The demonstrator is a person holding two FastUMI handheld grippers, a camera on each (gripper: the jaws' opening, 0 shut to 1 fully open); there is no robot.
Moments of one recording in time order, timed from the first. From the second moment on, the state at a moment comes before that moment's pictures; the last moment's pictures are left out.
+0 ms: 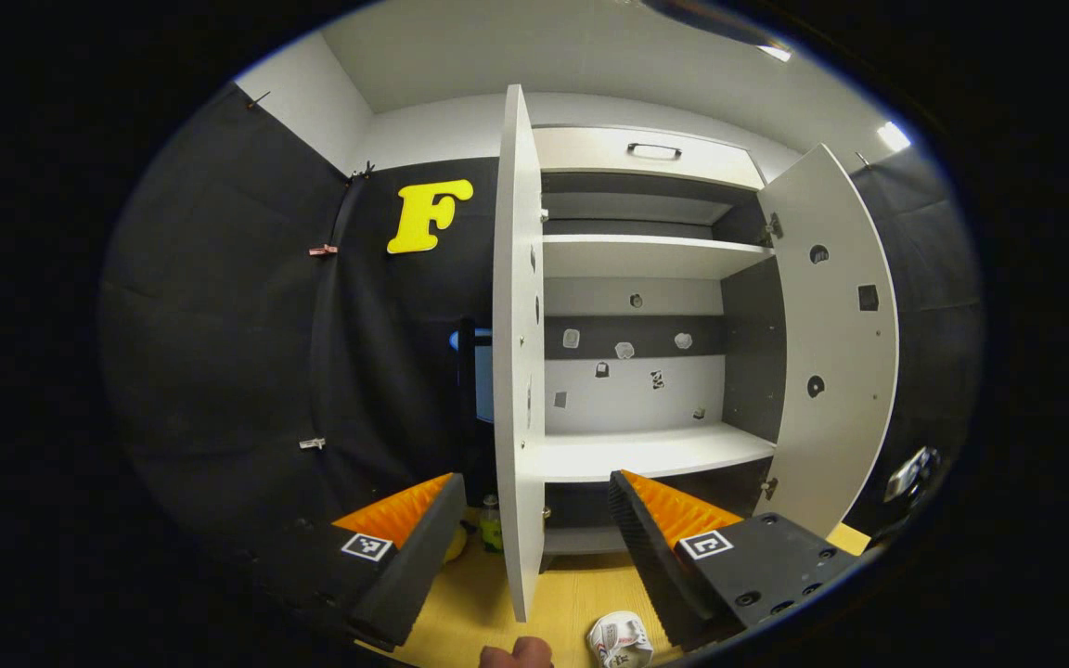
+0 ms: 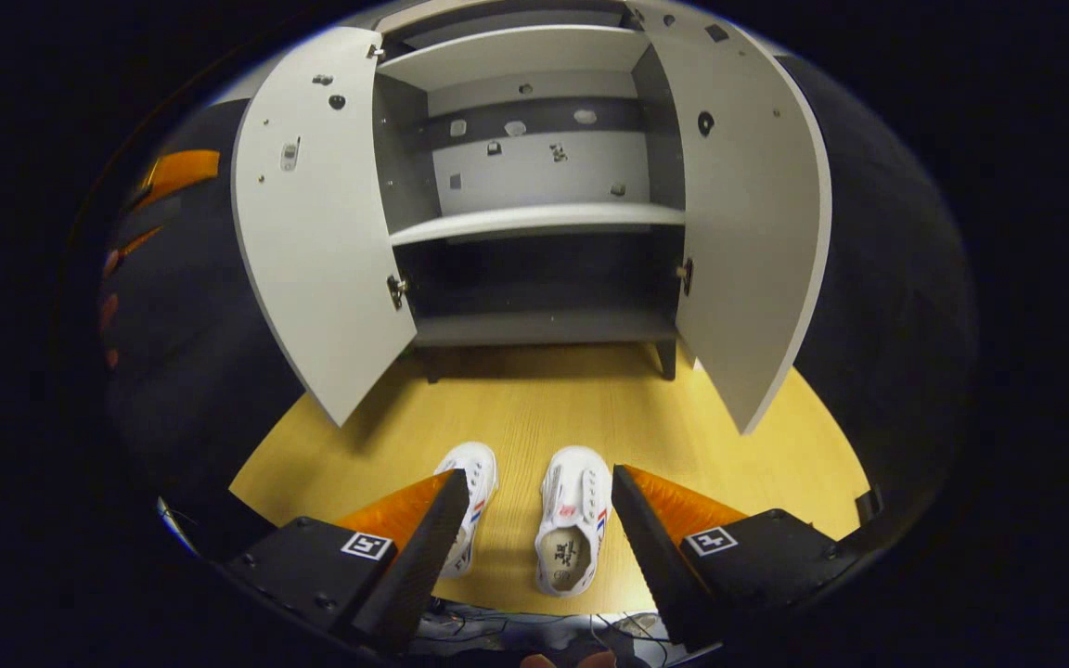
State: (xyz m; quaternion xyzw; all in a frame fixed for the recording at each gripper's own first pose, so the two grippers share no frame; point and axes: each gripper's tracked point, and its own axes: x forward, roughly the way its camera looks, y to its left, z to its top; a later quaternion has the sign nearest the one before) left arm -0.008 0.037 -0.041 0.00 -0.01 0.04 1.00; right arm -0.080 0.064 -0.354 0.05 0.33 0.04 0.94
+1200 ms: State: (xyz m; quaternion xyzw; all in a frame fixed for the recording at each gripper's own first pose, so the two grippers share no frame) left arm -0.026 0.066 -0.088 0.03 0.04 0.08 1.00; right arm -0.002 0.071 -0.535 0.05 0.35 -0.02 0.93
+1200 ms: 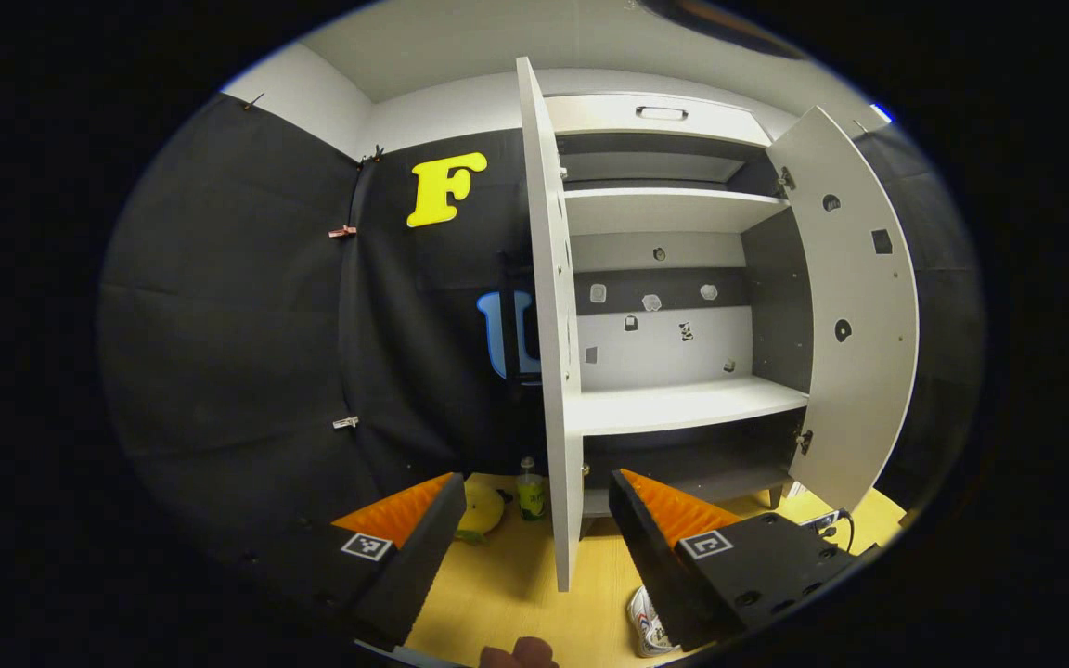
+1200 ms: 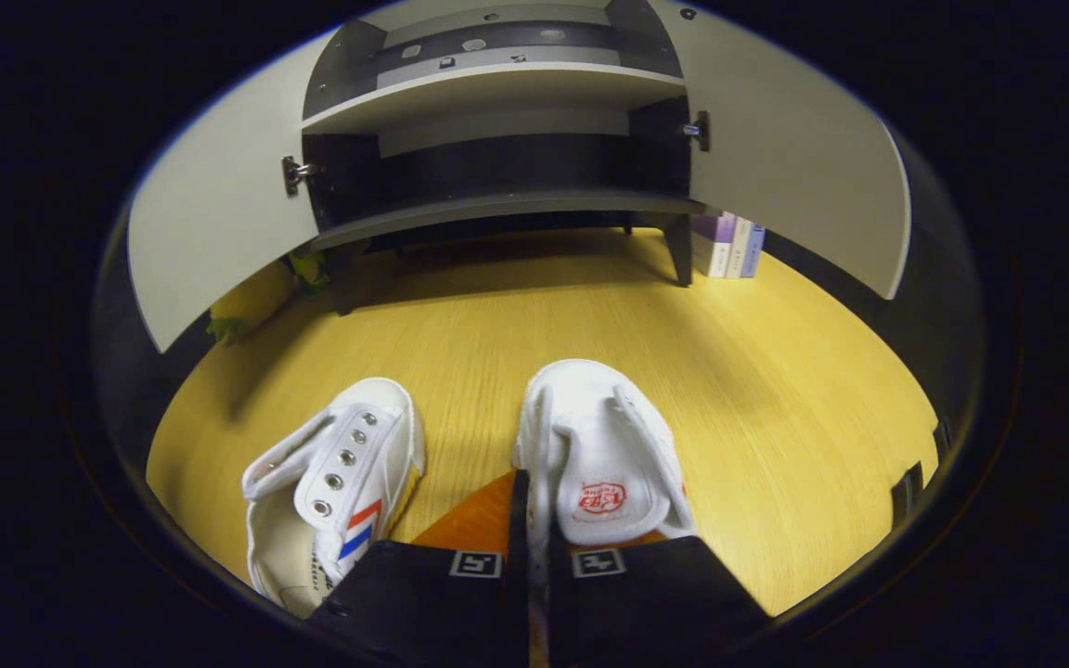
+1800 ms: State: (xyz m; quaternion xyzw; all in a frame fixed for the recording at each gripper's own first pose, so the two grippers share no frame) left arm -0.029 0.066 -0.073 0.03 0.03 0.08 1.00; right arm 0.006 0.058 -0.426 0.09 0.31 0.01 0.95
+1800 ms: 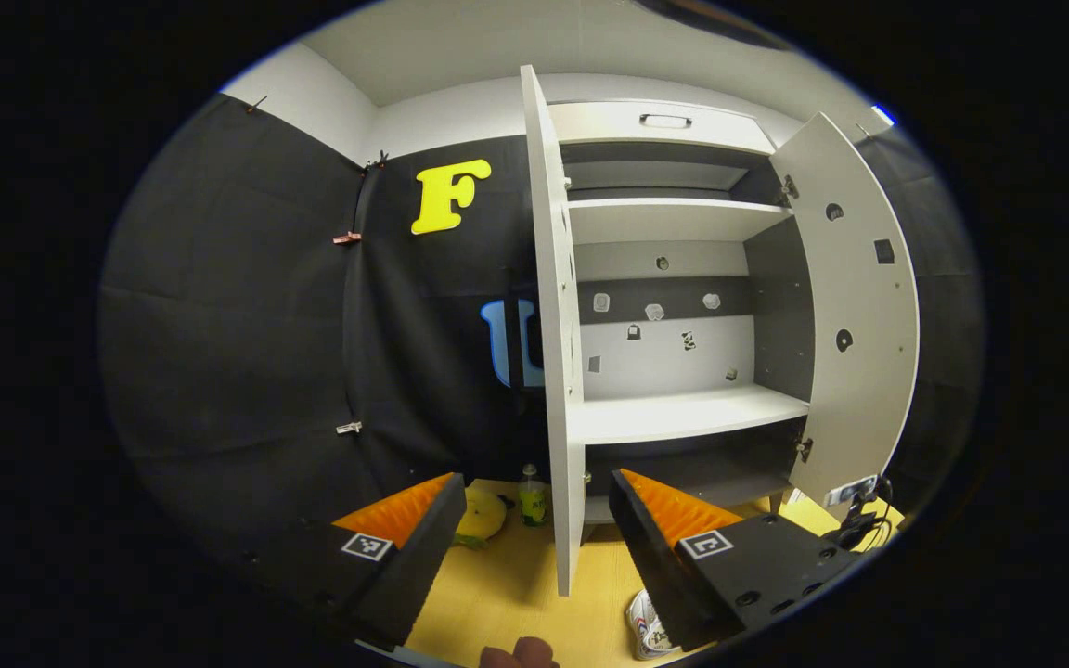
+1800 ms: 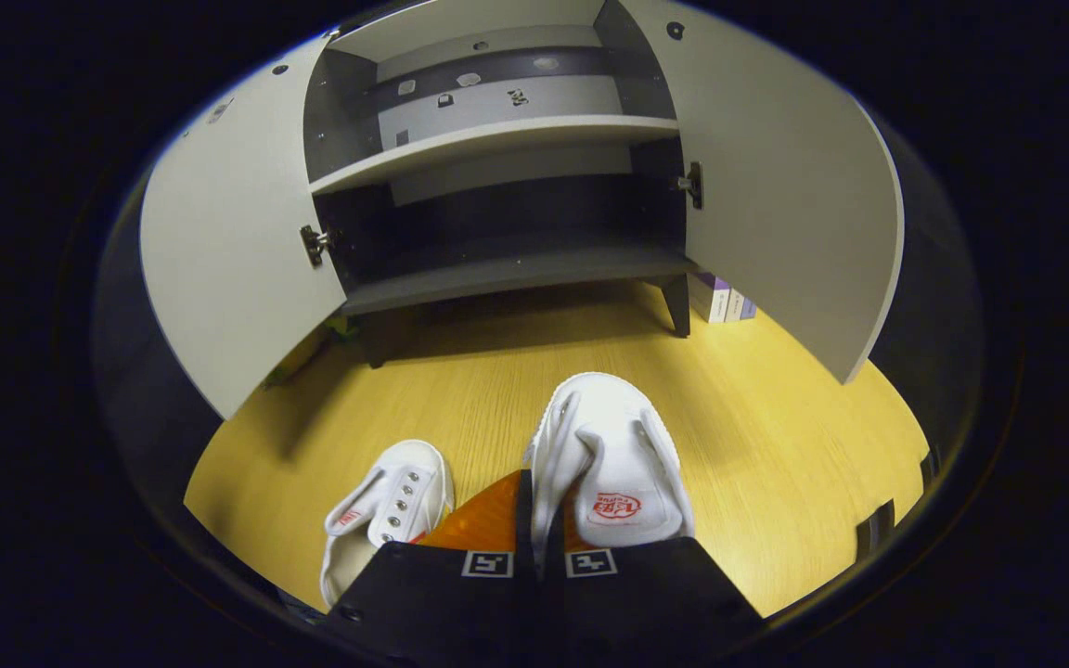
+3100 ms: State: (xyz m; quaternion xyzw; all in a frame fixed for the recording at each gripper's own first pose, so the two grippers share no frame) left arm -0.020 0.033 -0.072 -0.01 0.03 0.03 1.00; right arm 0.303 0.044 -0.105 0.04 0.16 0.01 0.99
